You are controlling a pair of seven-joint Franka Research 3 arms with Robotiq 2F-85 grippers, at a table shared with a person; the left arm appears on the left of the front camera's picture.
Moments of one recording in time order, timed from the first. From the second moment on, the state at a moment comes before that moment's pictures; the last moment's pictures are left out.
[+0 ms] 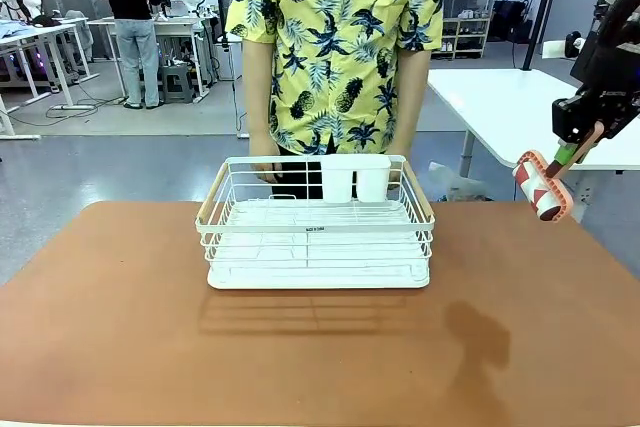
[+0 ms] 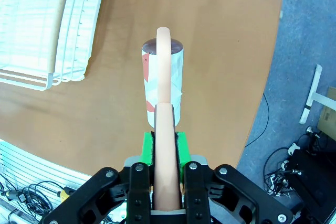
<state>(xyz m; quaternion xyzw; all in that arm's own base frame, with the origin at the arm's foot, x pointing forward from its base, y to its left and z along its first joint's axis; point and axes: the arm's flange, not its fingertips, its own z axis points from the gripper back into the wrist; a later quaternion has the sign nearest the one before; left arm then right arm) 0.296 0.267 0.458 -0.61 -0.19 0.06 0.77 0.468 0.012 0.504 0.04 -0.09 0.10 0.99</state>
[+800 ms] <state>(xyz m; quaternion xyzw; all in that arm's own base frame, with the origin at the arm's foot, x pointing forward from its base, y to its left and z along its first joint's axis) 0.296 0.267 0.458 -0.61 -0.19 0.06 0.77 0.468 0.012 0.504 0.04 -0.09 0.10 0.99</state>
